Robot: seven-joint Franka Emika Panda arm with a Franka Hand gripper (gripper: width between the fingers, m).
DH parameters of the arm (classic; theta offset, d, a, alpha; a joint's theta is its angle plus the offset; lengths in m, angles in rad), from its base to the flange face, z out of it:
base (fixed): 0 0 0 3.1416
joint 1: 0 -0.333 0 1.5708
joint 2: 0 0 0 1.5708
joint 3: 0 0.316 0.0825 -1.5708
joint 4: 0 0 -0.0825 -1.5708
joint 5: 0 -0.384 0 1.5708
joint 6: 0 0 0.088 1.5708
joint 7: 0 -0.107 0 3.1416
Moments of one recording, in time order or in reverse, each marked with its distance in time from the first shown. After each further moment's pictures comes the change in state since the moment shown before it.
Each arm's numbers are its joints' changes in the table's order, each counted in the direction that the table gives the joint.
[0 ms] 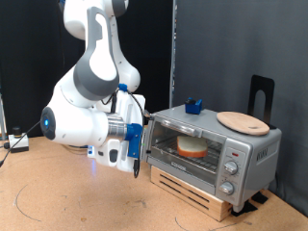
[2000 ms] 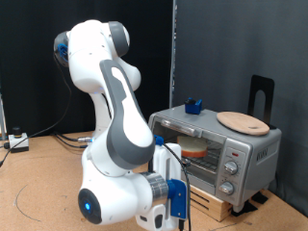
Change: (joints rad) arm -0.185 0.524 0.033 -0.515 0.014 -0.004 -0.141
